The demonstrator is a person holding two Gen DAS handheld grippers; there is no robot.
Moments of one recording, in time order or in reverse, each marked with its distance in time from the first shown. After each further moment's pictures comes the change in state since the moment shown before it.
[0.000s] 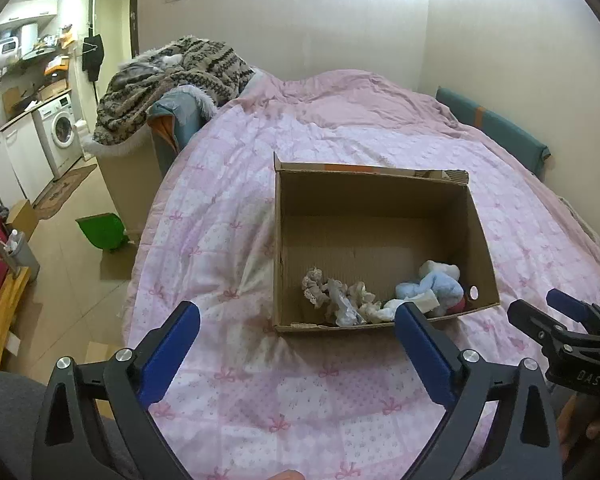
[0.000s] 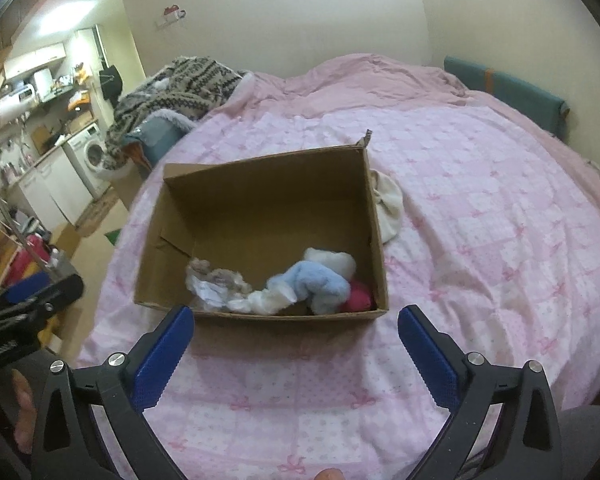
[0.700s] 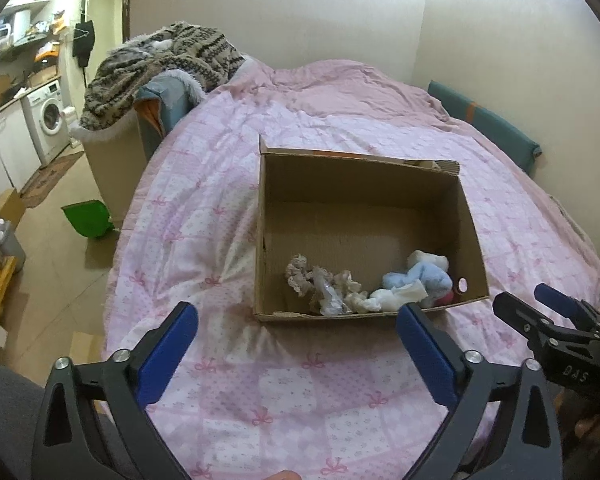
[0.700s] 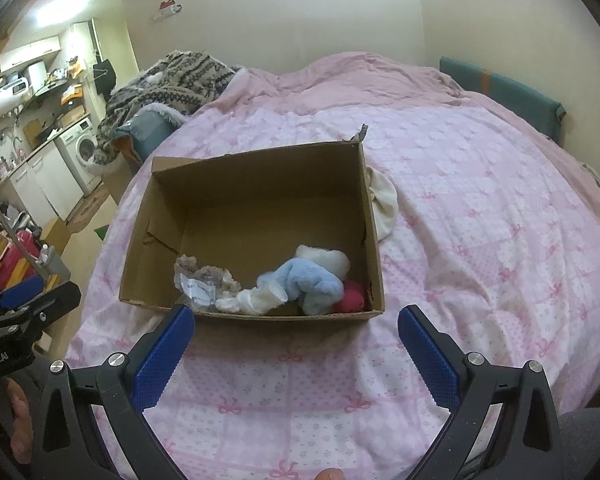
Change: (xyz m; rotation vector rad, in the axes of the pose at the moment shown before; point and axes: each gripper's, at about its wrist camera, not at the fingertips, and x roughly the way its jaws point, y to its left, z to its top) left arm 0.010 0.000 -0.004 -0.016 0.039 -0.063; right arm 0.009 0.002 -0.002 -0.006 0.006 -0.018
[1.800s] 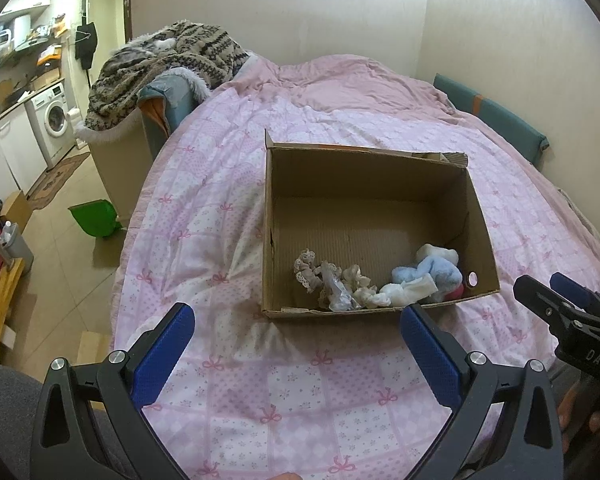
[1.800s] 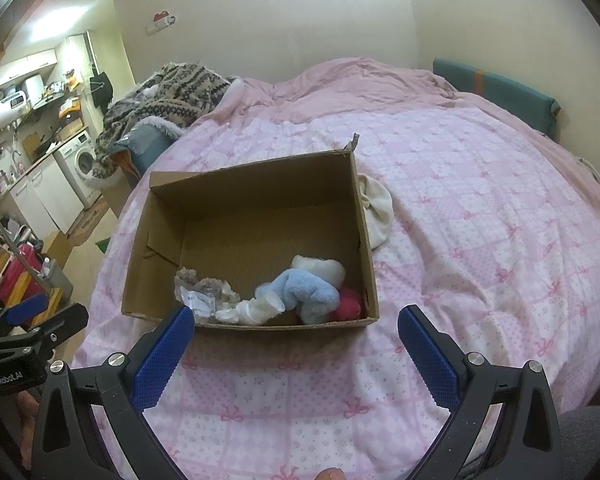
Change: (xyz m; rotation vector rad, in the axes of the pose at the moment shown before) left arm 0.003 0.000 -0.002 0.011 0.011 0.033; right arm -0.004 -0.008 0.004 0.023 -0.026 -0.001
